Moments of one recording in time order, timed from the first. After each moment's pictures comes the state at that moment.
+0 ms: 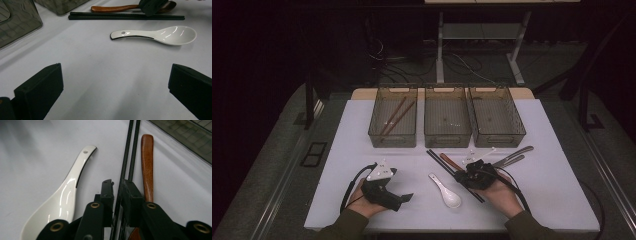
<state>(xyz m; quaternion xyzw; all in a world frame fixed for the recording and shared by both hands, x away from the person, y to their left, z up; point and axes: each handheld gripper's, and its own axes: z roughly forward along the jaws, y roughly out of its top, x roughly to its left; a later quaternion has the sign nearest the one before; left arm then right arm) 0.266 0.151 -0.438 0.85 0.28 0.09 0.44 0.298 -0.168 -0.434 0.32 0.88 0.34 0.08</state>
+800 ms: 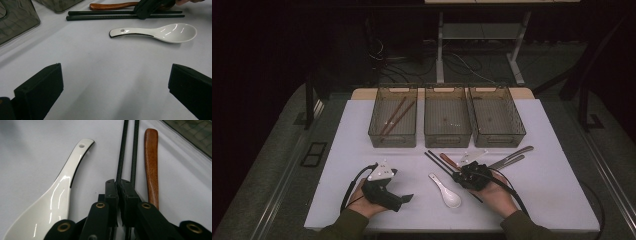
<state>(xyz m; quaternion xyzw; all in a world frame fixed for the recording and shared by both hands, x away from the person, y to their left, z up) 0.266 0.149 -0.439 0.85 0.28 0.08 0.43 0.299 -0.158 -0.442 0.31 0.89 0.32 0.09</state>
